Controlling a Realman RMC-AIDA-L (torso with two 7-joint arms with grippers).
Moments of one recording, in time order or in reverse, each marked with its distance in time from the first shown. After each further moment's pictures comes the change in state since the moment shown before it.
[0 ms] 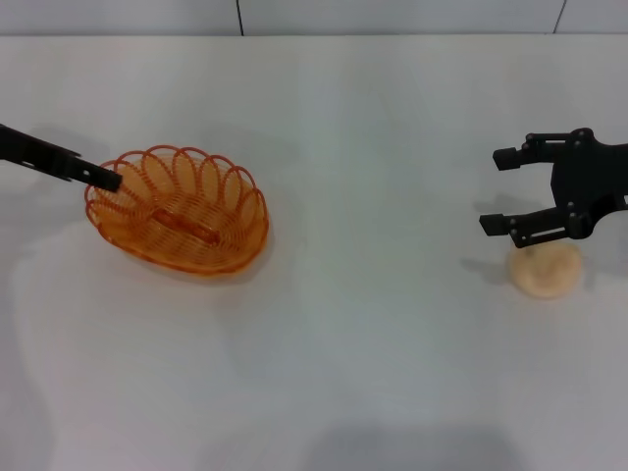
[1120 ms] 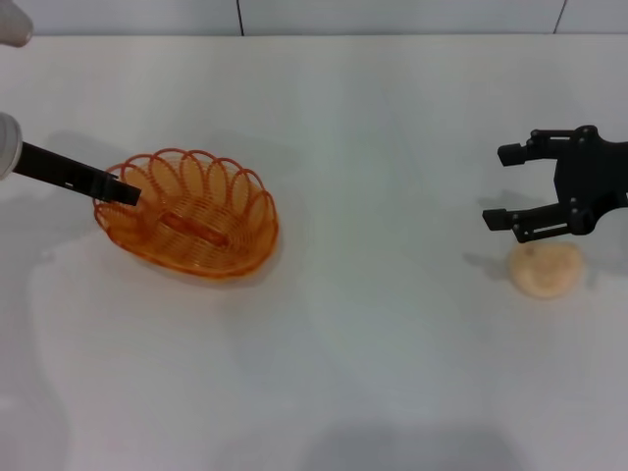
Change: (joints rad) left arm -0.013 -0.042 0.003 -0.100 -0.001 -0.107 0.043; right arm -0.006 0.002 0.008 -0.002 -0.001 0.017 -0.003
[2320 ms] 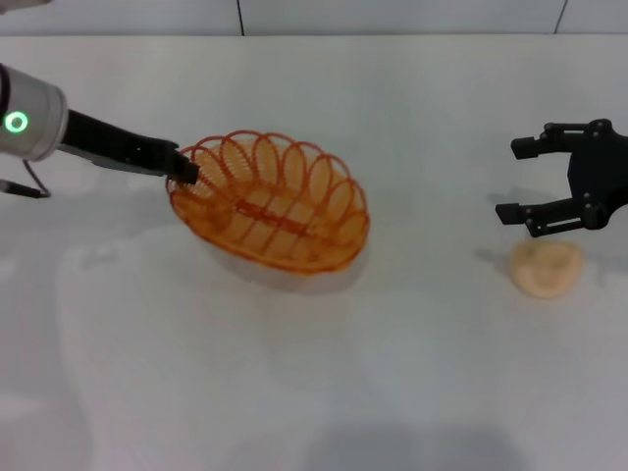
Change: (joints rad) left arm -0.009 -0.072 0.001 0.182 -0.093 0.194 -0.225; right arm -0.006 -0.015 0.010 -0.006 0.001 0.000 -0.022
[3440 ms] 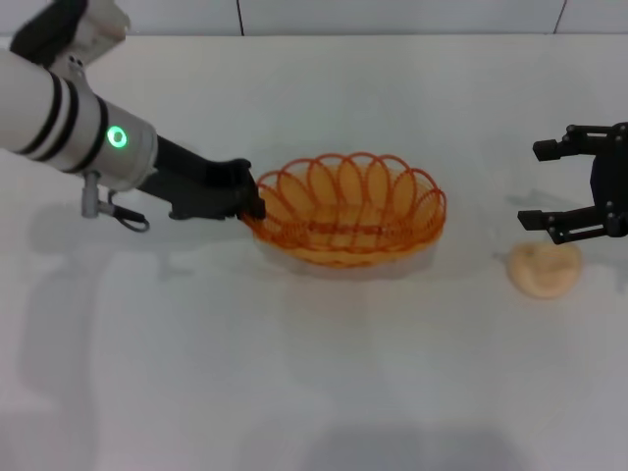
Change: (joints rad) left arm -0.016 -0.020 0.261 -0.112 -0.119 -0.121 -0.537; right arm -0.051 -0.001 0.002 -0.066 -0.004 -0.007 -0.056
